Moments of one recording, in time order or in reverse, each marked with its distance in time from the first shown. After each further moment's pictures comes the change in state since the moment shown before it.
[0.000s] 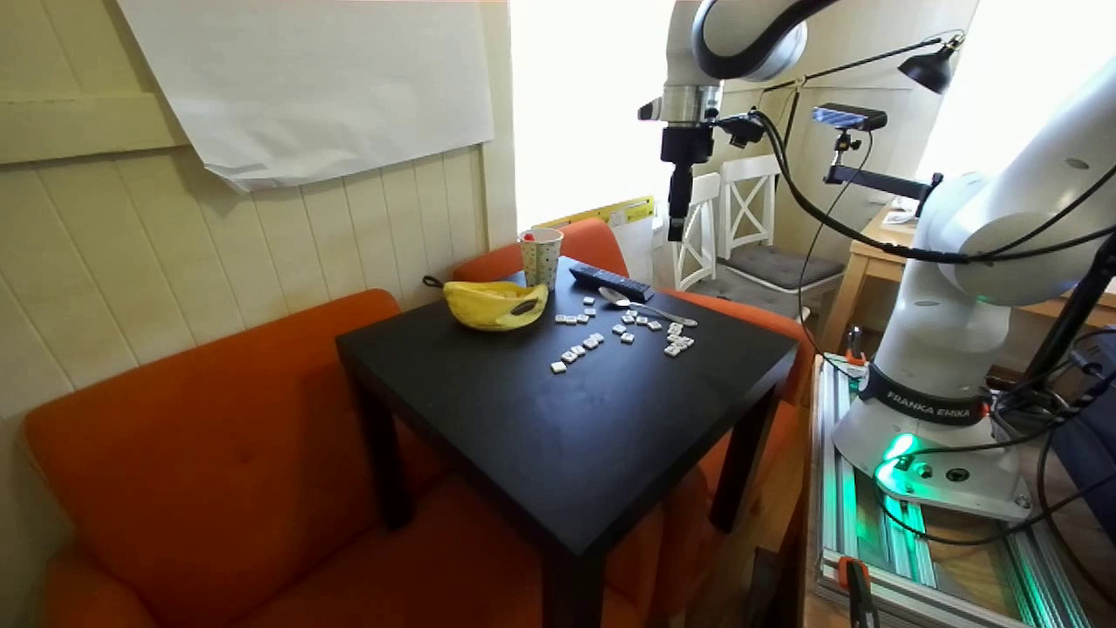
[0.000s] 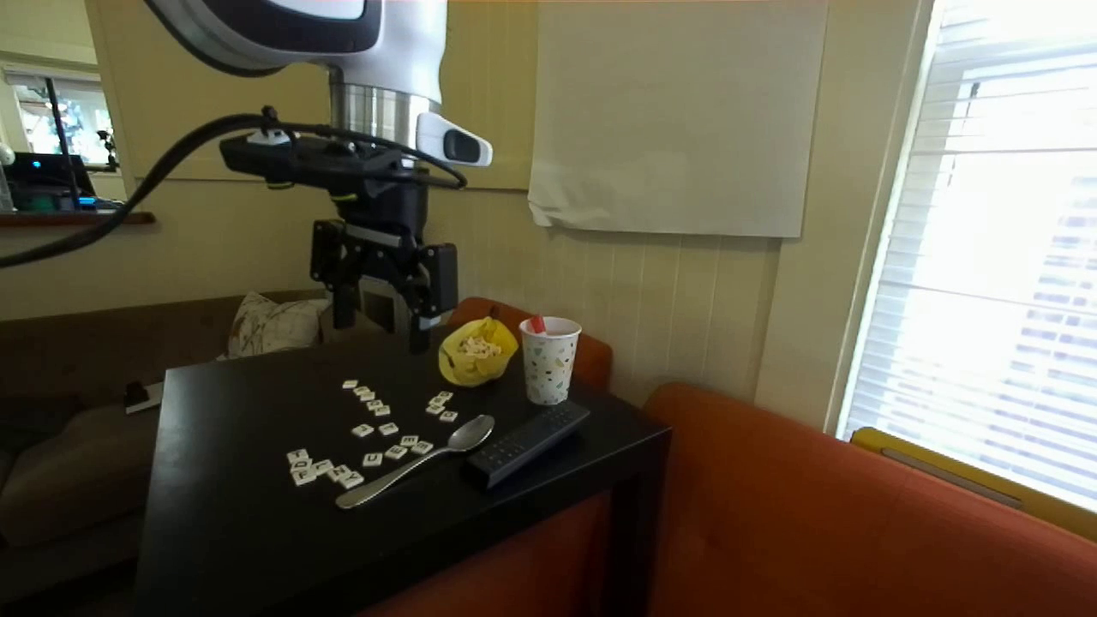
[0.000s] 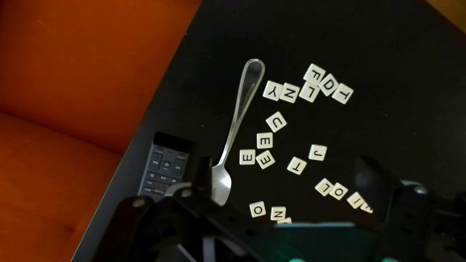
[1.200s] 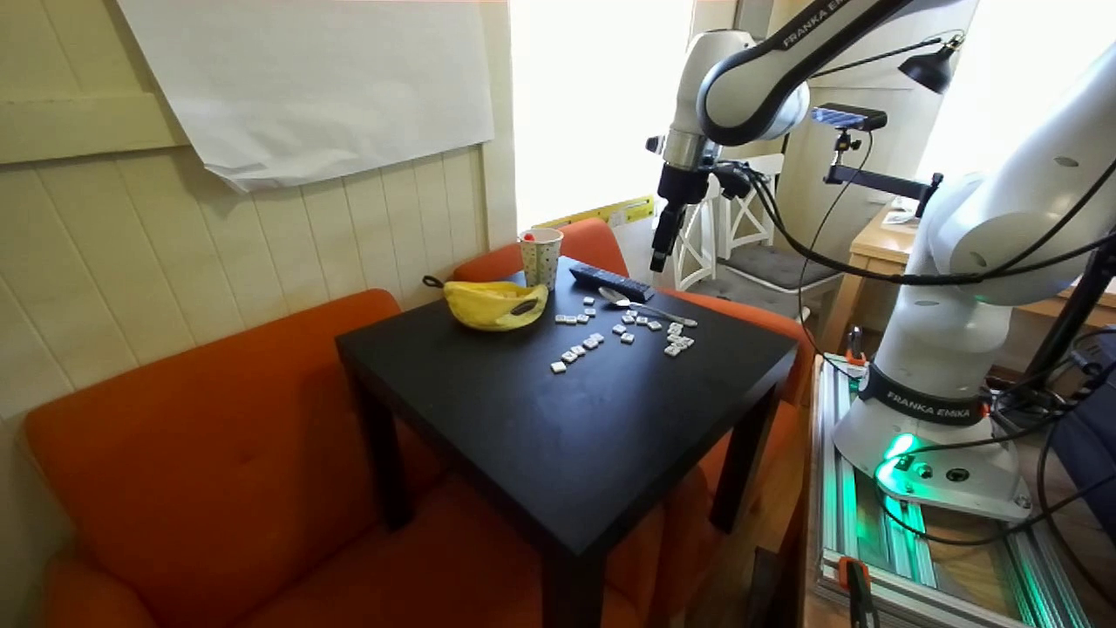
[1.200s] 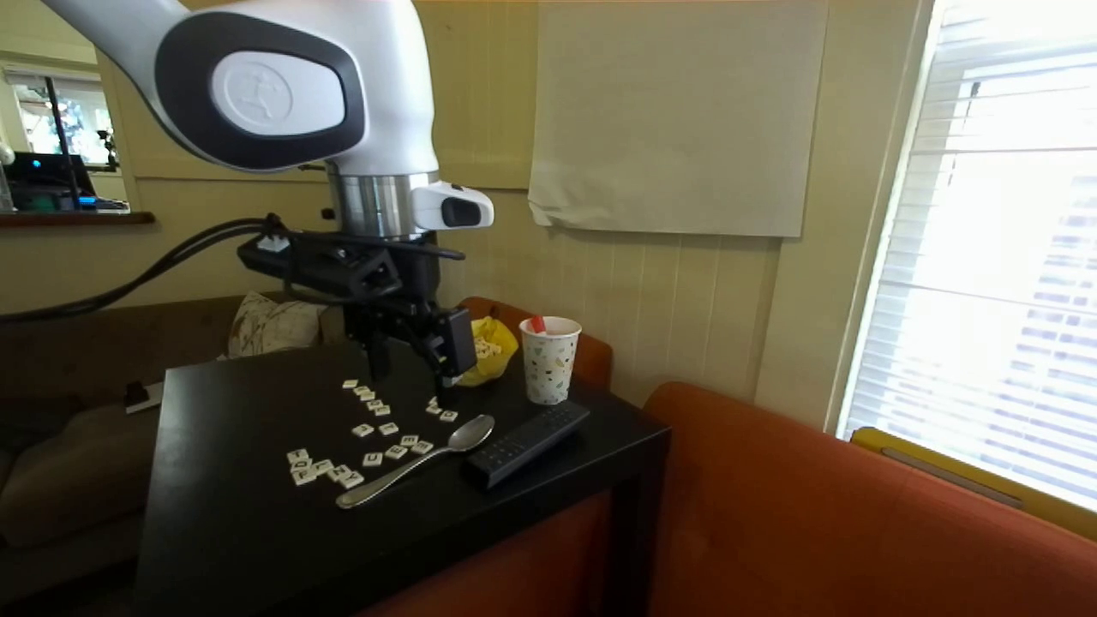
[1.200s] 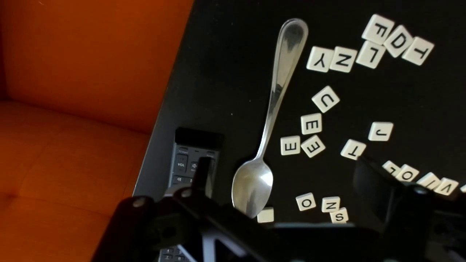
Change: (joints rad) arm -0.034 0.061 -0.008 -0.156 0.000 0.376 0.083
